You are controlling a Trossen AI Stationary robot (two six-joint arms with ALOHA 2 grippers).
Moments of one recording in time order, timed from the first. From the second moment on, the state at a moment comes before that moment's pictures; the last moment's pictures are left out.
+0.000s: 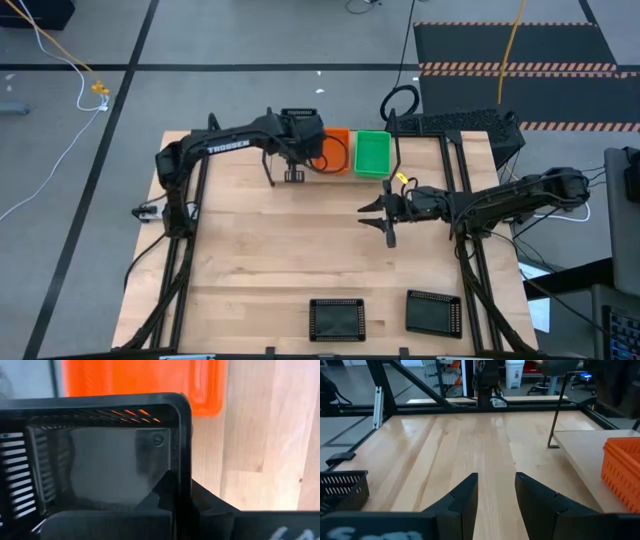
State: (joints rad) left arm 0.37 1.89 1.75 -1.10 -0.23 0.45; right arm 0.01 1.12 0.35 0.53 0.00 0.04
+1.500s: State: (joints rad) left arm -0.01 1.64 1.41 -0.92 0.04 0.29; right arm 0.05 1.22 0.35 0.56 0.00 0.02
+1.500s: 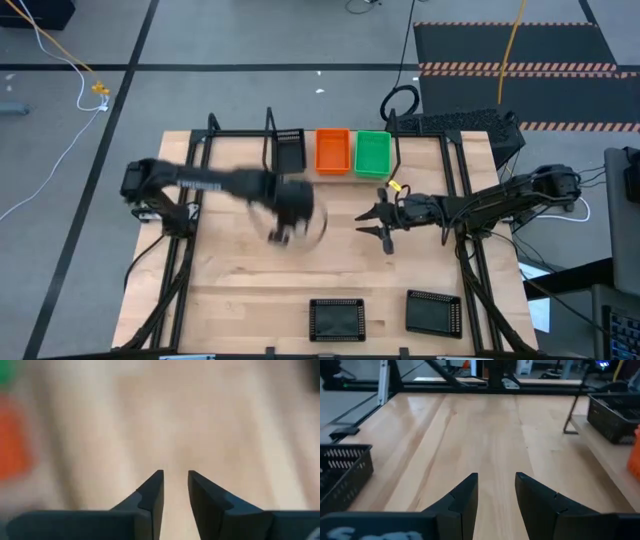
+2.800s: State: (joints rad) left arm -0.55 1.95 1.22 -0.22 -0.13 0.85; right arm 0.19 1.22 0.35 0.67 0.08 0.03
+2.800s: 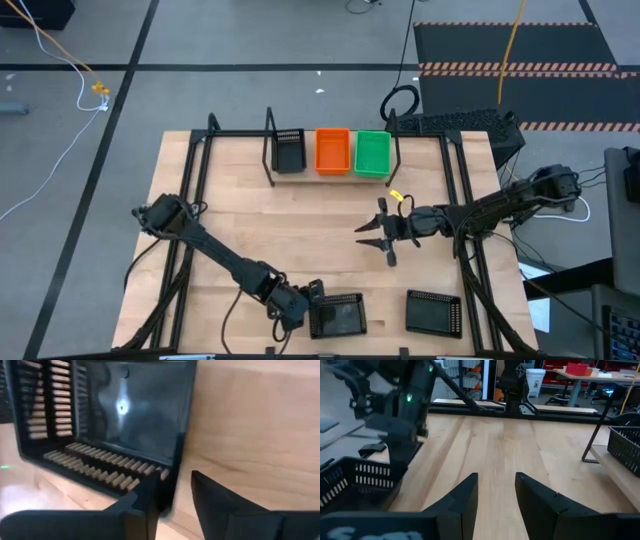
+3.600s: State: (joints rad) left arm -0.49 1.73 1.26 -0.32 -0.15 0.39; right arm 0.22 1.22 0.35 0.68 0.13 0.04
